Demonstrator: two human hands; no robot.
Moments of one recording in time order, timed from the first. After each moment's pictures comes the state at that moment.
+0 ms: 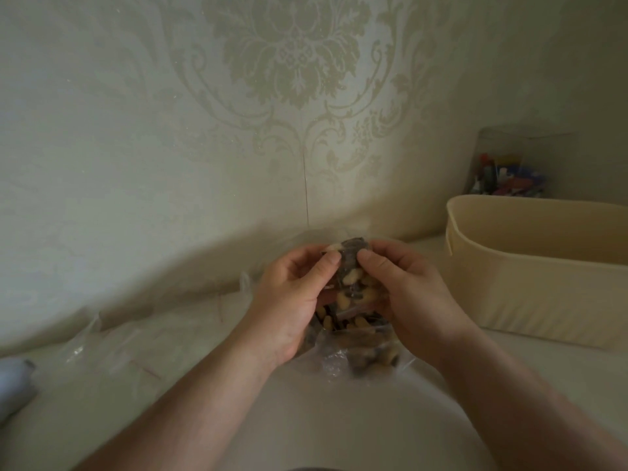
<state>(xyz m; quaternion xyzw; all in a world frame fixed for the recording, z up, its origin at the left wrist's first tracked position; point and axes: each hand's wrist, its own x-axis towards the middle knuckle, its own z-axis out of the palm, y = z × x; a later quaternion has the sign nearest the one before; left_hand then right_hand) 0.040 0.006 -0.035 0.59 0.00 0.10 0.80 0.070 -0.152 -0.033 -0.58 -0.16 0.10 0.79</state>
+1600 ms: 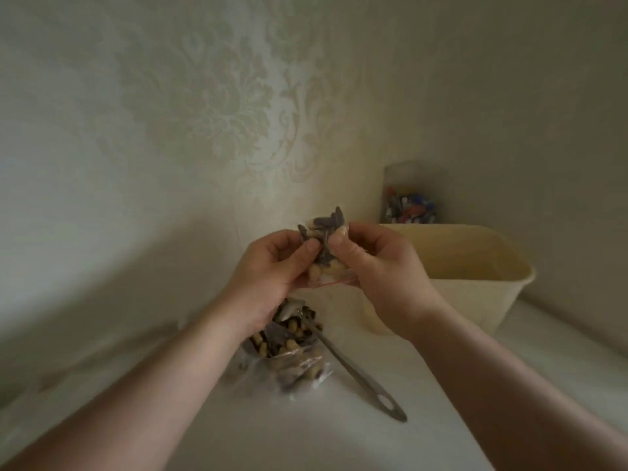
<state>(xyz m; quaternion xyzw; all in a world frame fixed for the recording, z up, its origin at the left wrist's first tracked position) 0.063 -0.048 0.041 0.65 -0.13 0.06 0.75 0.058 -0.221 0.048 -0.65 -0.17 -0.06 0.74</state>
